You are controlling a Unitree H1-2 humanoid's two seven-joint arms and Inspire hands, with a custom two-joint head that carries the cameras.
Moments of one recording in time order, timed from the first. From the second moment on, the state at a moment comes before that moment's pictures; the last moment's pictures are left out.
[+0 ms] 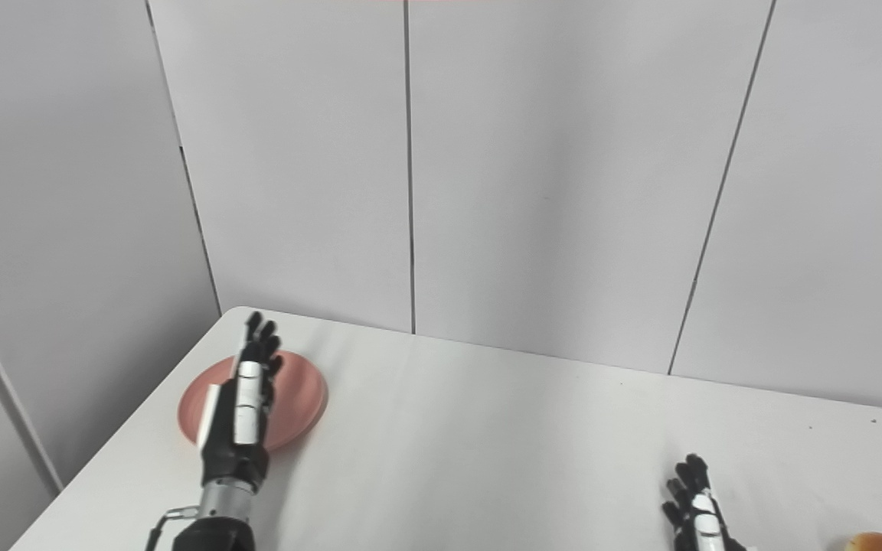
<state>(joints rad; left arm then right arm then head) -0.29 0.03 0.24 0.03 -0.03 -0.08 0.15 -0.14 -0.07 -0.05 0.03 0.19 -0.05 0.14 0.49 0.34</state>
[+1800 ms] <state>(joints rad) -0.51 0.27 0.34 0.71 -0.24 -0.28 0.17 -0.14 -0.11 -0.06 0.03 0.15 -0.06 0.13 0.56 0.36</state>
